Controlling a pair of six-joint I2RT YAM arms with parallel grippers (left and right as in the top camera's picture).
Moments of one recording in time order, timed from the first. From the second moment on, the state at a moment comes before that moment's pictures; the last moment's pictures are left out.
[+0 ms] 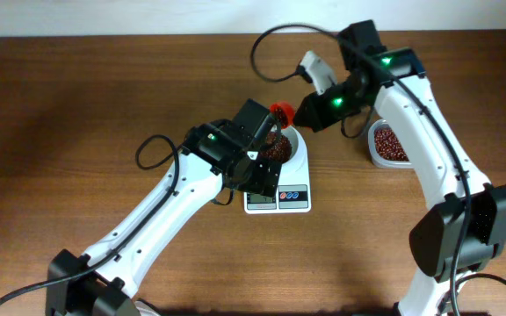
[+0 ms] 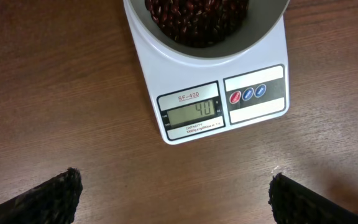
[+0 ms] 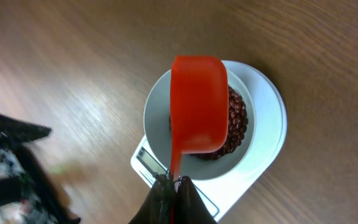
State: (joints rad) left arm -0.60 1.62 1.41 -1.10 -0.01 -0.36; right arm 0.27 1.95 1.85 -1.15 -0.56 -0.23
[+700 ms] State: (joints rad) left arm -0.60 1.62 1.41 -1.10 -0.01 -0.36; right arm 0.29 1.95 1.86 -1.16 -0.47 -0.34
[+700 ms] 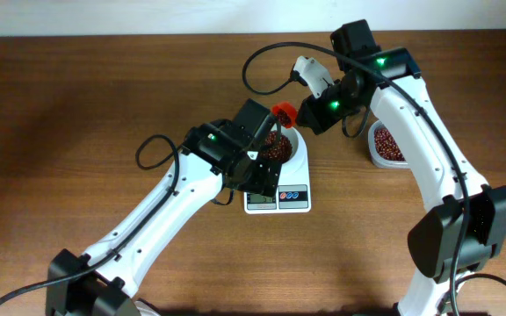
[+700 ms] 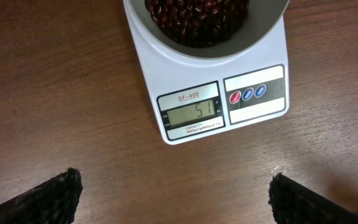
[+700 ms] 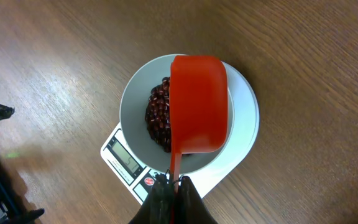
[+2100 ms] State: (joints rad) left arm -0.60 1.62 1.41 -1.10 -0.03 -0.36; right arm -0.05 1.95 1.87 -1.33 0.13 0.14
